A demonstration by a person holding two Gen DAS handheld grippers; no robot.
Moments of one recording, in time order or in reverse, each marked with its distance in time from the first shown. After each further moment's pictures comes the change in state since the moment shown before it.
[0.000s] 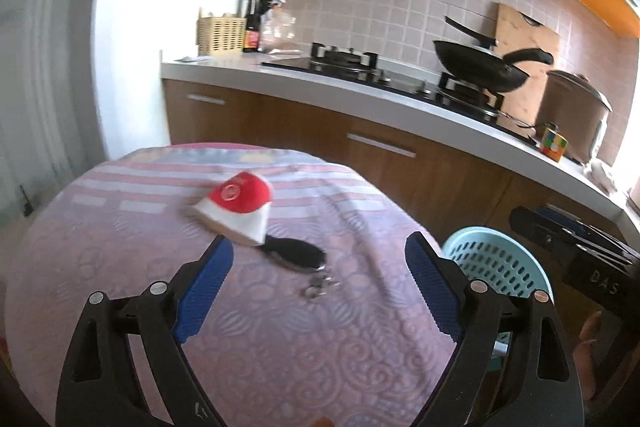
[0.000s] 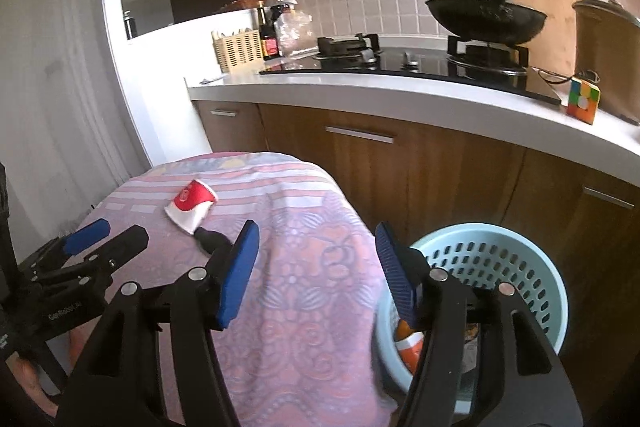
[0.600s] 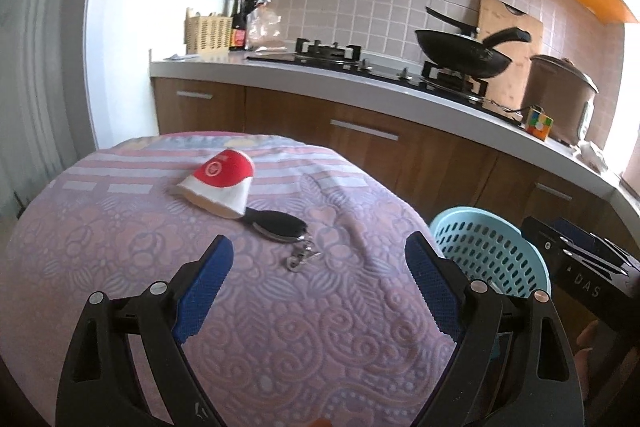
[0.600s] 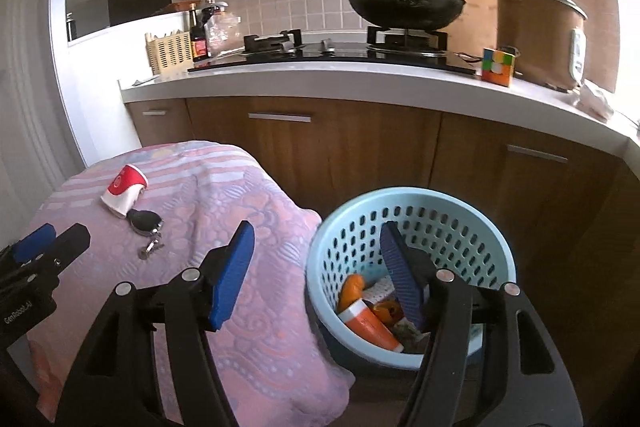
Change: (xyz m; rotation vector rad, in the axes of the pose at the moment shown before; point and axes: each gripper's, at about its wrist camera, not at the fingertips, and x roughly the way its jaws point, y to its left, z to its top) left arm -0.005 -0.023 -0.037 0.053 -0.014 -0.040; right arm -0.020 -0.027 -0.051 0.078 -0.022 -0.267
